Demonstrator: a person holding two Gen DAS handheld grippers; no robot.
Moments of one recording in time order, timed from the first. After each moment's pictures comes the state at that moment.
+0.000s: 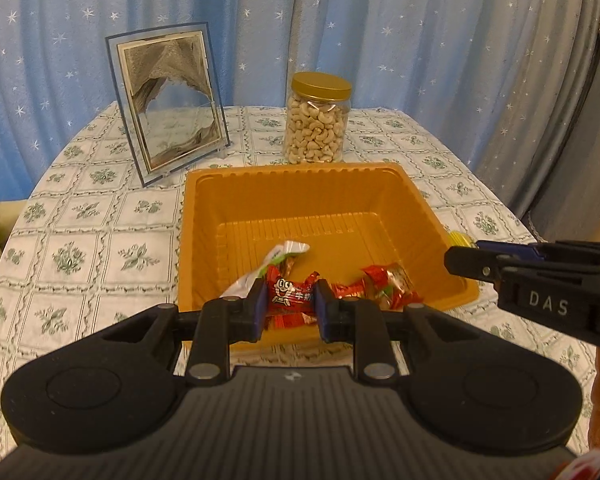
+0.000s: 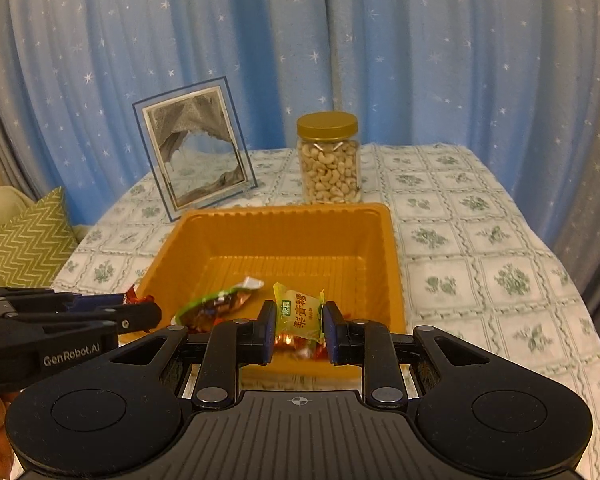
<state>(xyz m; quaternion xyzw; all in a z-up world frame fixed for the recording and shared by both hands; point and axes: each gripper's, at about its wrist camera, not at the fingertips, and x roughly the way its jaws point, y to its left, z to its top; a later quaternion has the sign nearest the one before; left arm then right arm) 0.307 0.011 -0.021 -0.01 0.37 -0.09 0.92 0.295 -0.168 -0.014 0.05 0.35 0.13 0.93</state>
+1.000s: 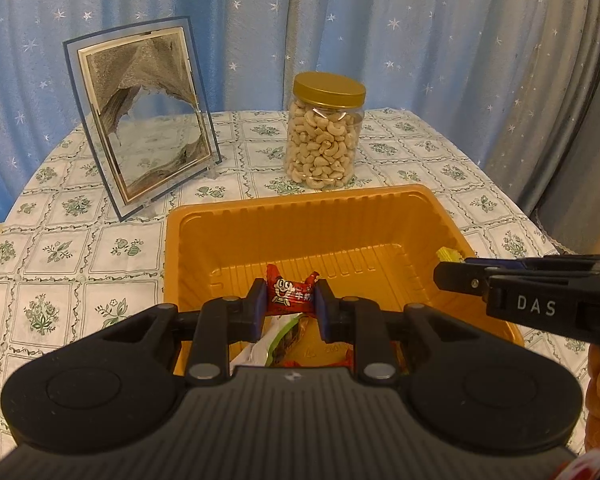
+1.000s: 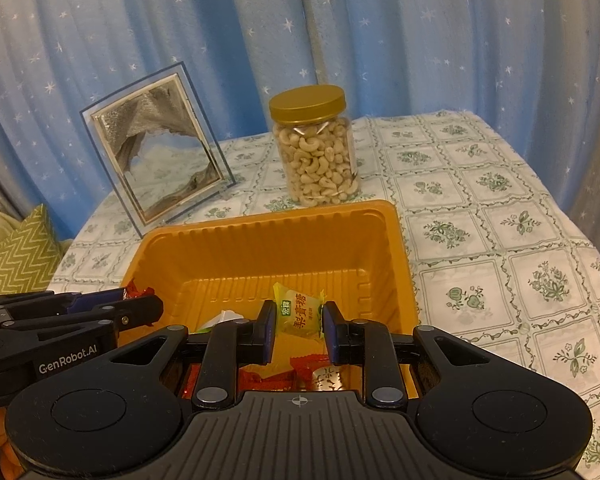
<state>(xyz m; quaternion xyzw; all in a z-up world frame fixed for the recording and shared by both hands) 0.385 0.008 -0.040 0.00 0.38 -0.10 0.92 0.377 -0.175 -0.042 0.09 0.39 0.12 0.91</state>
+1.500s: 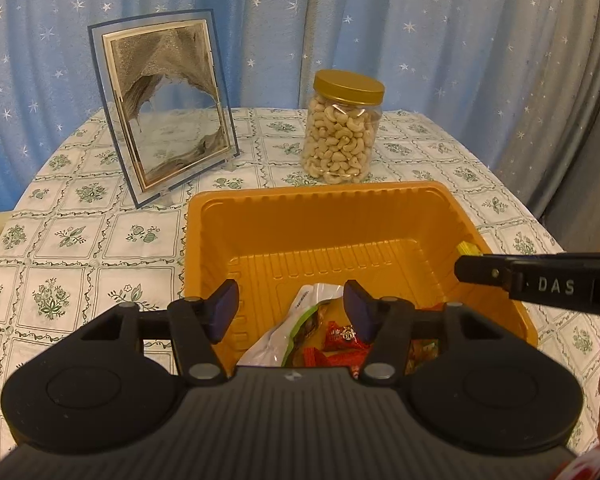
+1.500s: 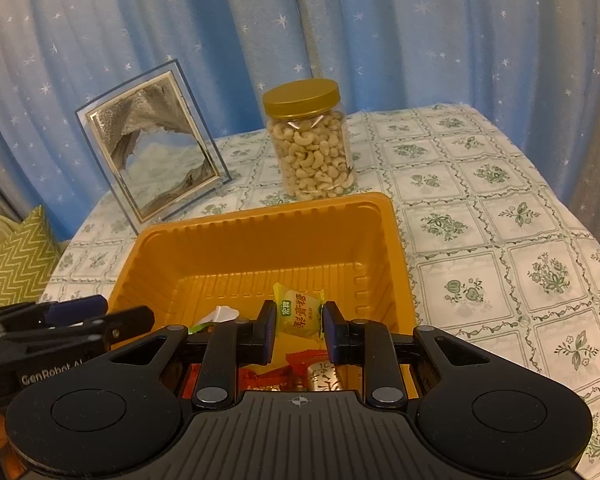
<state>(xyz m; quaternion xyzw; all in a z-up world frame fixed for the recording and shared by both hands) 0.376 0.023 -0.047 -0.01 0.38 -0.09 0.92 0.377 -0.177 -0.046 0.10 0.39 0.12 0.91</state>
